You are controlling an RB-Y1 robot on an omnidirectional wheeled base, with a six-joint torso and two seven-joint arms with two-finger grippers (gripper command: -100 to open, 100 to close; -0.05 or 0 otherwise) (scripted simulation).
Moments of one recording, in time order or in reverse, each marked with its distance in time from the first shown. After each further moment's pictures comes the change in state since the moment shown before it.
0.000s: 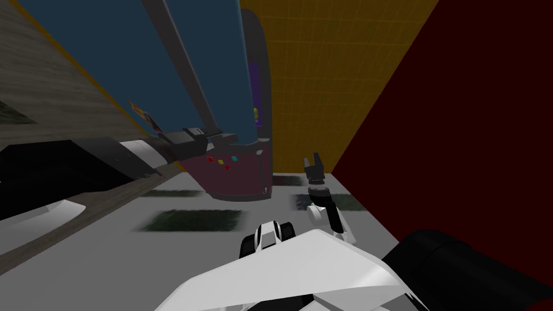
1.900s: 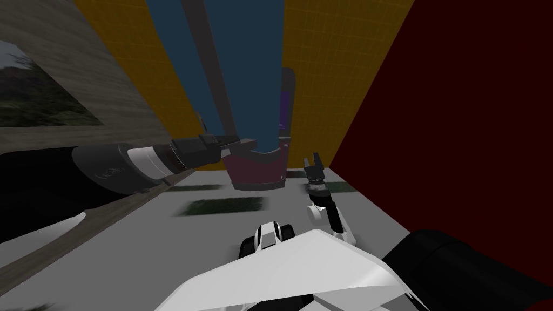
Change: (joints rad) left arm 0.009 0.065 0.043 -0.093 -0.016 -0.149 0.078; right arm 0.000 0.000 0.000 0.000 0.000 0.000 0.000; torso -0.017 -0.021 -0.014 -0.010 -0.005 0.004
